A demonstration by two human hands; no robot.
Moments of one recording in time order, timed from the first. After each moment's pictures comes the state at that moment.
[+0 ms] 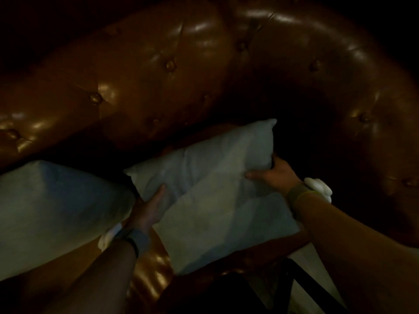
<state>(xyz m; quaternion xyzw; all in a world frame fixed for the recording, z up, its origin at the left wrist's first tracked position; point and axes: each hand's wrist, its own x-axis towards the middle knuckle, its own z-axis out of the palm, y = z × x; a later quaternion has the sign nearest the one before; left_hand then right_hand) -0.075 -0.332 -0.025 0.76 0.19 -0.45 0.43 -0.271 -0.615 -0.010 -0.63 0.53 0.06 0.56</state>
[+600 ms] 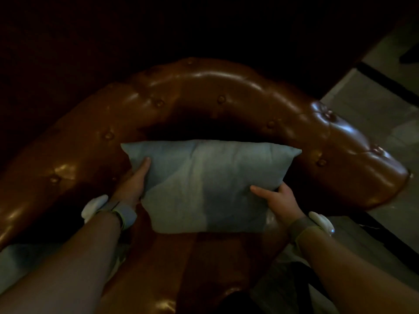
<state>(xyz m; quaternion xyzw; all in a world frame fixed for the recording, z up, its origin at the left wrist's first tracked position) -0.071 -0.517 0.111 0.76 -0.02 -0.51 0.41 -0.395 -0.616 0.065 -0.35 0.60 -0.22 0.69</state>
